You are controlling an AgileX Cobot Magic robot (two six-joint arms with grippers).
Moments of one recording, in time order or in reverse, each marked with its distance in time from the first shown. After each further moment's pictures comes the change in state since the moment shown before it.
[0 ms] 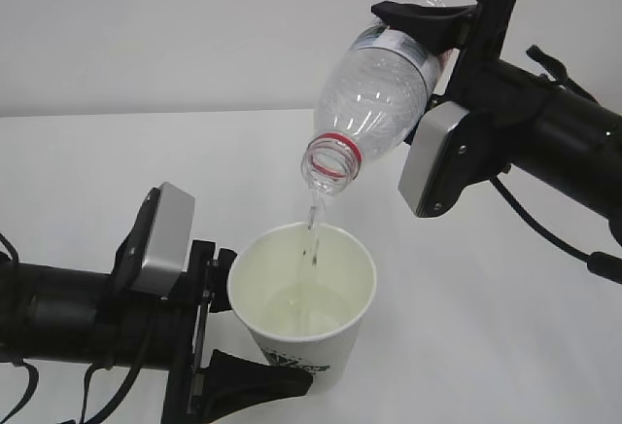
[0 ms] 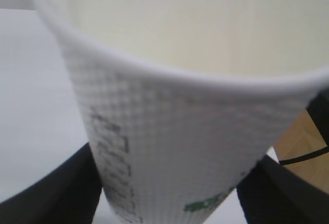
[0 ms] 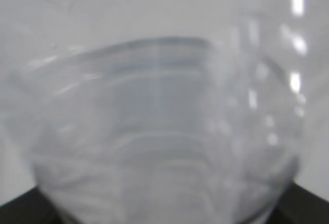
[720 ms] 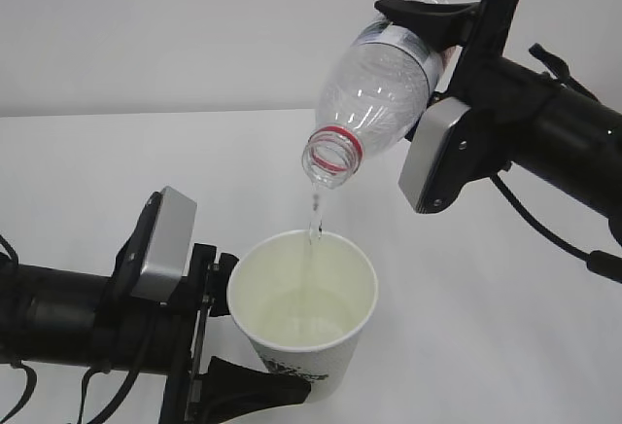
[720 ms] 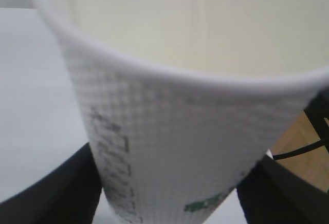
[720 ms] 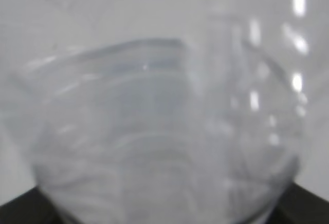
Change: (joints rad) left arm 0.000 0.000 0.000 0.025 0.002 0.000; right arm 0.000 0.000 0.000 0.017 -0.004 -0.002
